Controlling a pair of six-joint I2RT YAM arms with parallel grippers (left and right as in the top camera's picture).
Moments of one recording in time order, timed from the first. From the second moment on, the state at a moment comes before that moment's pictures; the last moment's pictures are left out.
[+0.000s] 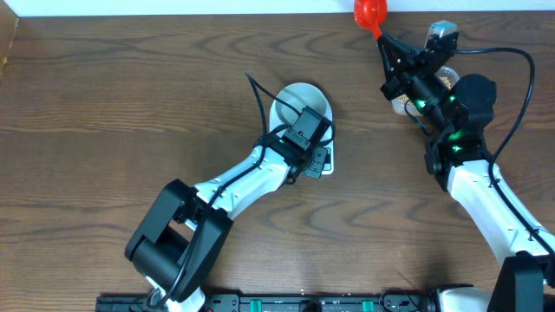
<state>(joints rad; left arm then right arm) -0.67 1.84 1.13 -0.41 0.00 -0.32 0.12 1.48 0.87 0.69 -0.47 0.42</state>
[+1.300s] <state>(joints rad) -0.64 1.85 1.13 -0.39 0.00 -0.30 0.12 1.48 0.87 0.66 -0.47 0.42</state>
